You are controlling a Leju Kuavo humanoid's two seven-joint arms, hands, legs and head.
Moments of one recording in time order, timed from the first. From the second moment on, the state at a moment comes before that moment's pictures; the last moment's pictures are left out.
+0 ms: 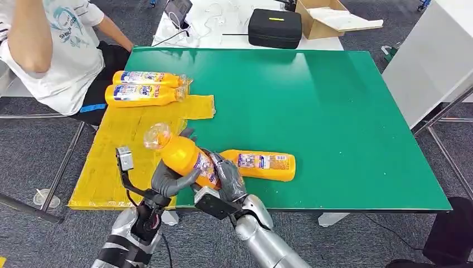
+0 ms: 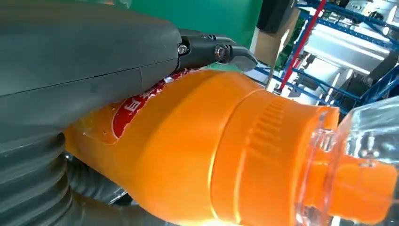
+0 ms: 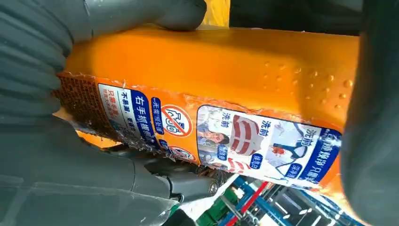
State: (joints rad) left arm -0.24 -0.21 -0.29 -1.02 0.46 -0.52 -0.44; right arm -0.35 0.29 0.50 -0.77 0.55 -0.40 -0.58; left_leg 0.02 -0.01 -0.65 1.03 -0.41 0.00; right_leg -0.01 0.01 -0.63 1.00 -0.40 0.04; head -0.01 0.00
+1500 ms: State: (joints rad) left arm -0.37 -0.19 -0.12 -1.14 -0.36 0.31 -0.66; right arm -0.23 0.25 0.44 -1.20 0.27 -0.40 -0.63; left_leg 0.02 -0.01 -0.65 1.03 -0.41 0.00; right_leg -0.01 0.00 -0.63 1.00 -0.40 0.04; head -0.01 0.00
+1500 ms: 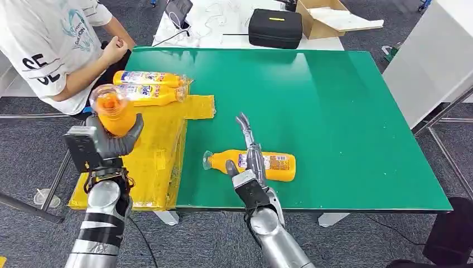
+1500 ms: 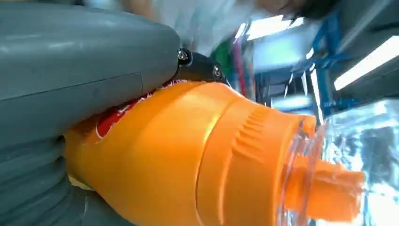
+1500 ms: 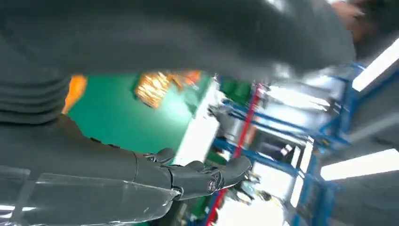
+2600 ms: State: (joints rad) left arm -0.65 -0.03 -0.39 -0.40 -0.99 0.20 -0.51; right arm -0.26 0.24 0.54 -1.31 0.23 -0.29 -0.62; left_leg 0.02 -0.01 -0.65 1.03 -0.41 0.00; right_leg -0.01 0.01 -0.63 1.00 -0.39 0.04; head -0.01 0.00
